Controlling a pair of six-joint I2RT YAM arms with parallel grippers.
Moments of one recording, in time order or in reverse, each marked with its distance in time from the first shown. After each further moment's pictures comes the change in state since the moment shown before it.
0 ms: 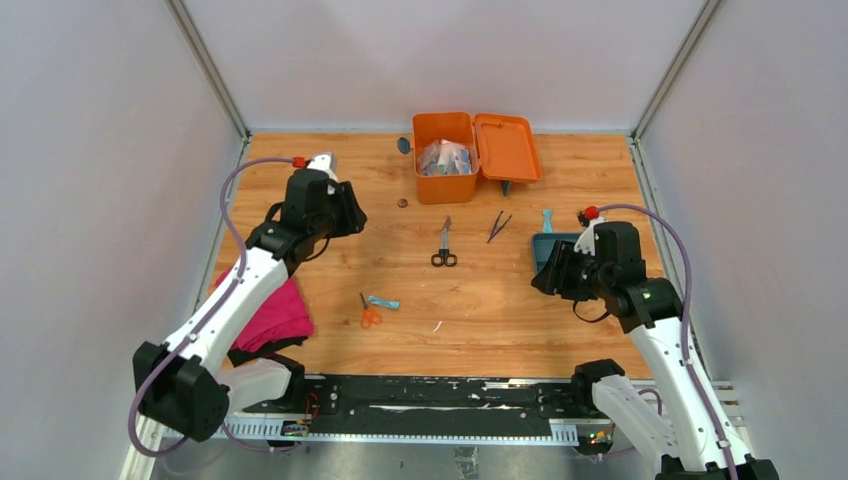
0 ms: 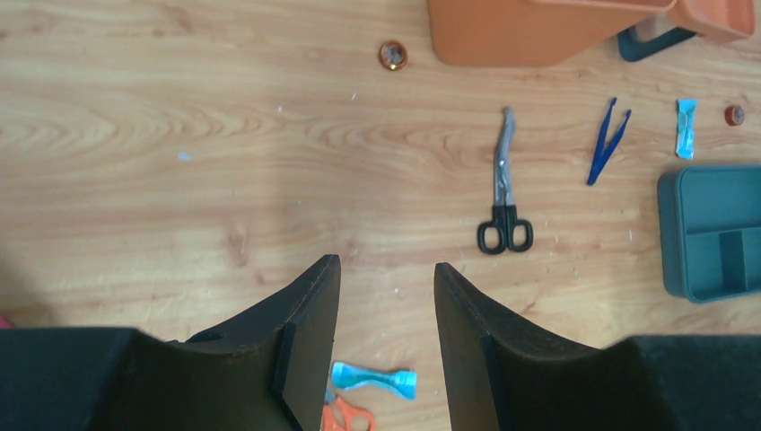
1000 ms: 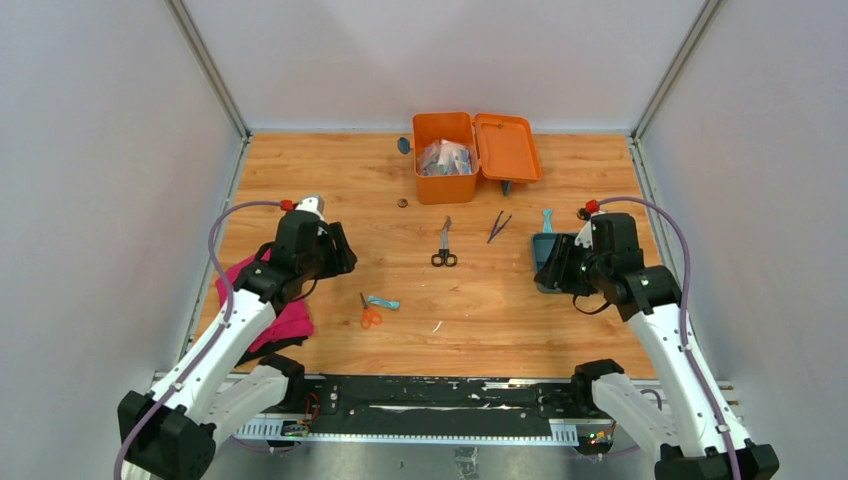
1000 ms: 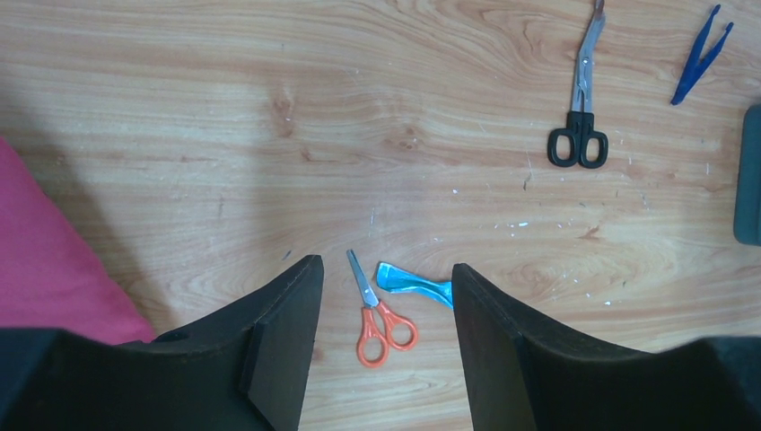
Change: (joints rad) left arm 0.002 -0.286 -0.282 -0.118 -0.032 -0.070; right arm 0.000 0.063 0.060 -0.043 0.052 0.013
